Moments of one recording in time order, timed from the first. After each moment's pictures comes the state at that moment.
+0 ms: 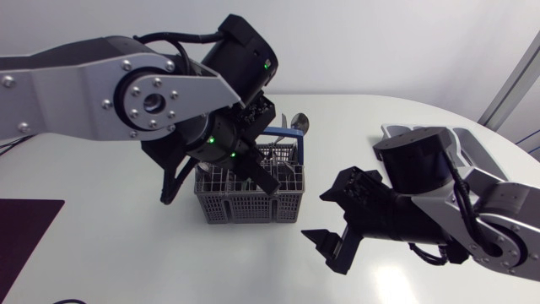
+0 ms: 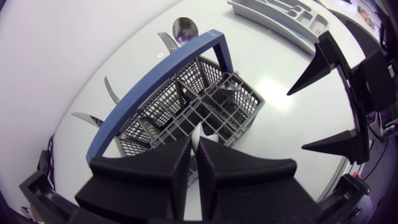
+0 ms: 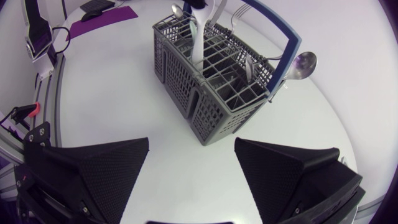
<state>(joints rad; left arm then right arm) -0.82 1.59 1.31 -0.70 -0.27 0.08 0.63 1.16 0.58 -0.21 -0.16 -0.37</state>
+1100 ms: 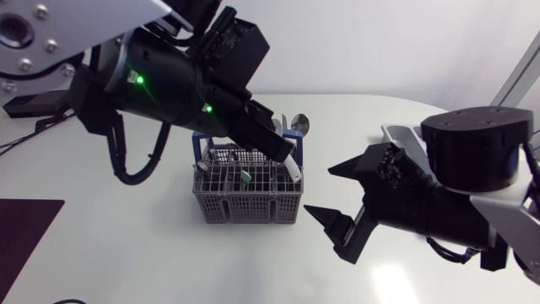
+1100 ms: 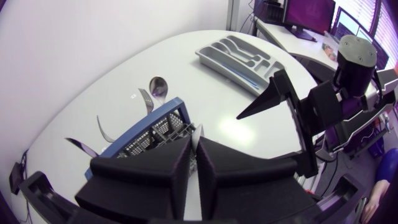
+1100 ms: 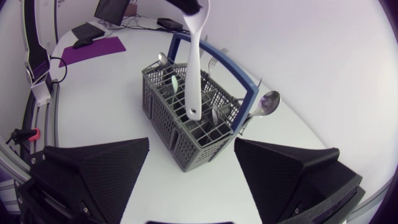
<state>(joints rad) -0.81 1.45 1.37 -0.67 -0.01 0.02 0.68 0.97 0.60 -0.19 -0.07 -0.32</state>
